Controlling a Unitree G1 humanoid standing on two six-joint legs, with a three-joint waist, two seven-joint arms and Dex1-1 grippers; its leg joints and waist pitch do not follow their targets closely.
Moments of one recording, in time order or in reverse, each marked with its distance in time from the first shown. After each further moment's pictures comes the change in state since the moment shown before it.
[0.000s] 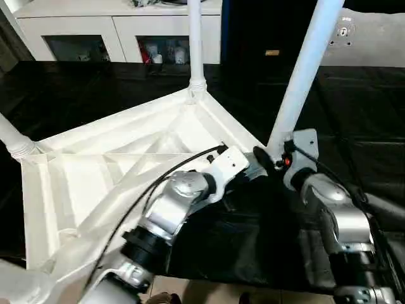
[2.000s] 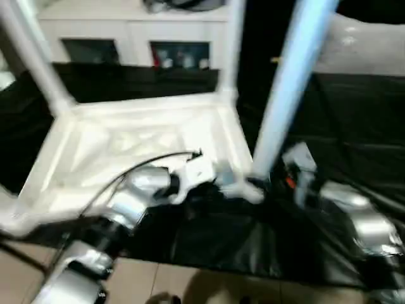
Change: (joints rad) left arm -0.032 0.136 0.009 0.116 -0.024 -0.159 -0.210; right arm -0.025 -0.124 0.076 0.080 0.060 -0.034 0.265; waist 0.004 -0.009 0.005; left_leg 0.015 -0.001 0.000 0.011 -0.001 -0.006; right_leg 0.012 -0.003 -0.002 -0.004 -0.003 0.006
